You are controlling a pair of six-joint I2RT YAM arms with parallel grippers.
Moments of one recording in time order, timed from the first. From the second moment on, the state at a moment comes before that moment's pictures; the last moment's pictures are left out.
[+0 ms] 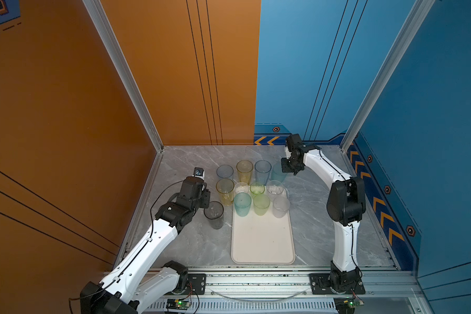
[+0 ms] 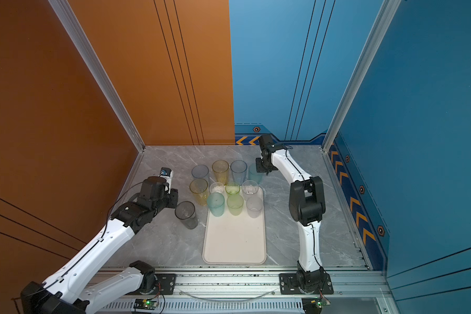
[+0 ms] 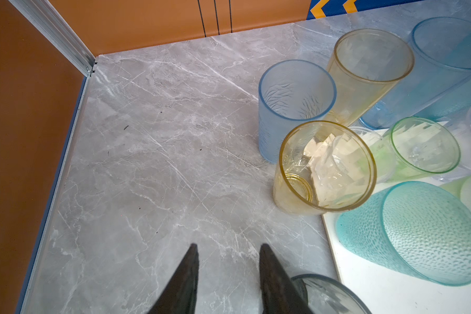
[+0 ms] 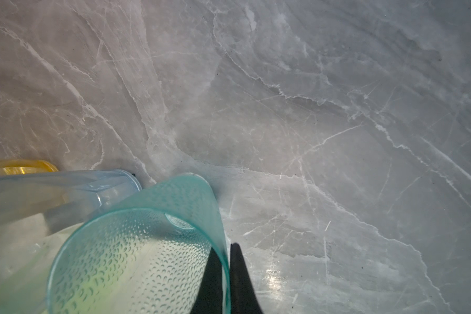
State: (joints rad) left arm -0.39 1.00 0.87 -0.57 -0.29 -0.15; right arm 0.28 2.12 1.89 -0.92 0.04 0.19
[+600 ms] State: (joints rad) left arm -0.40 0.98 0.87 -0.57 -0.29 -0.14; right arm 0.25 1.74 1.60 -0.83 0.13 0.19
